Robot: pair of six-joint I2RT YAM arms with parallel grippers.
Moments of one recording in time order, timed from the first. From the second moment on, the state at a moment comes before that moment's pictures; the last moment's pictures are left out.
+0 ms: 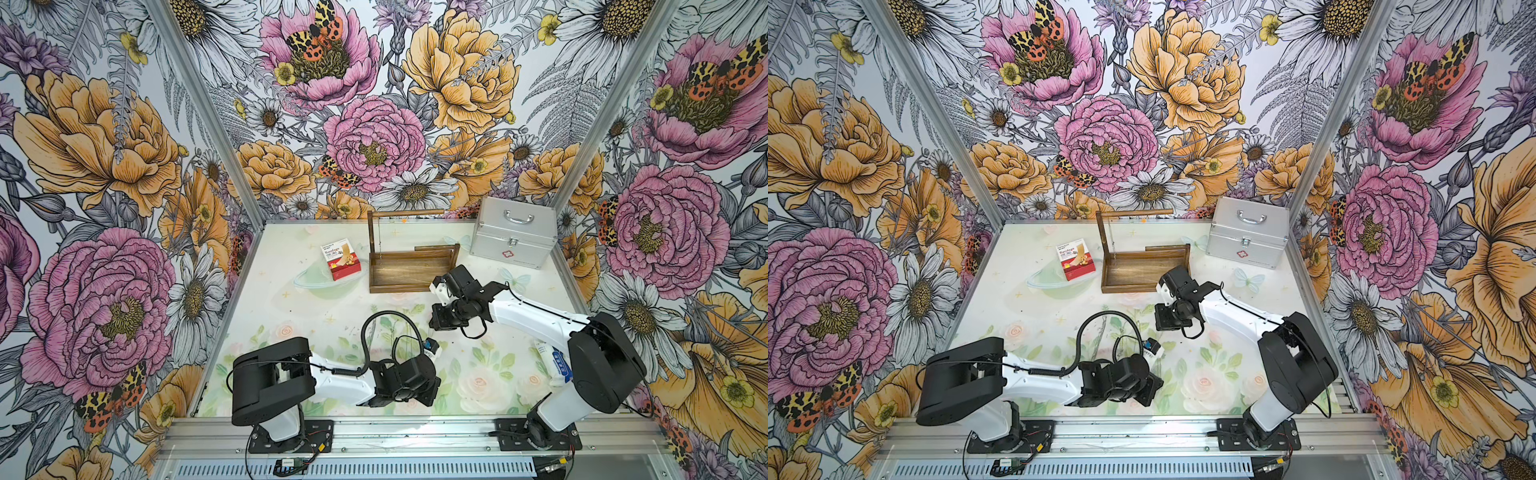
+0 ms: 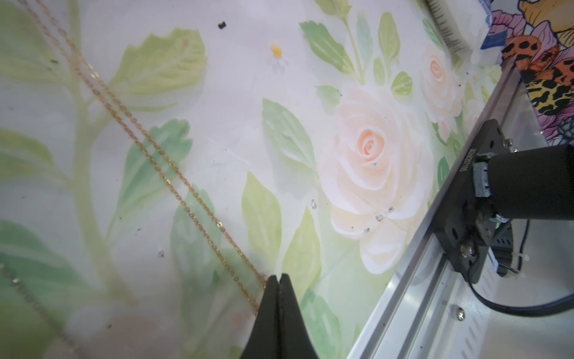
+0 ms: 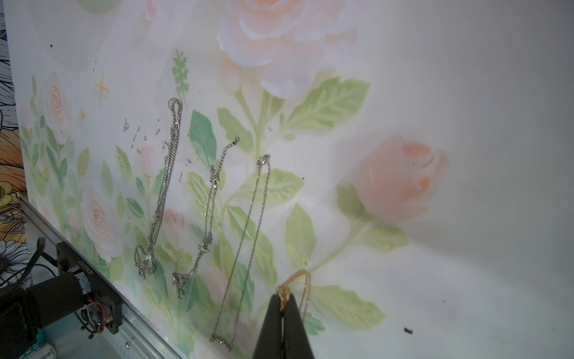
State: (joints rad) left arm -1.29 1.62 0.64 0.15 -0.05 -0.75; right arm 0.58 1.58 1.01 -0.59 -0.35 0.44
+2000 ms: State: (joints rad) left arm -1.28 1.61 0.57 0.21 -0.01 -0.80; right arm 0.57 1.85 1.20 -0.63 -0.25 0.45
